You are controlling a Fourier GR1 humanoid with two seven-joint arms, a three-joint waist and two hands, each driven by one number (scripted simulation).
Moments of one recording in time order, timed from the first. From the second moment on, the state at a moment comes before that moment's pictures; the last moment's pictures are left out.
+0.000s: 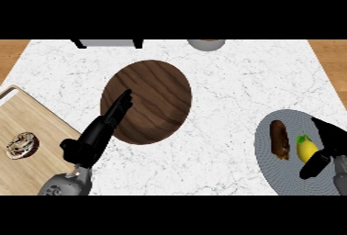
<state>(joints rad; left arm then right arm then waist) -0.12 0.18 -0.24 -1.60 0.07 -0.06 0.07 -0.13 -0.59 0.15 -1.45 0.56 0.34 0.83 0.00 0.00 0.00</state>
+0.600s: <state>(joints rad) -0.12 0.15 -0.19 -1.57 0.04 -0.12 0.05 -0.16 -0.53 0.07 -1.23 0.67 0.28 0.60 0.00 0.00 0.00</state>
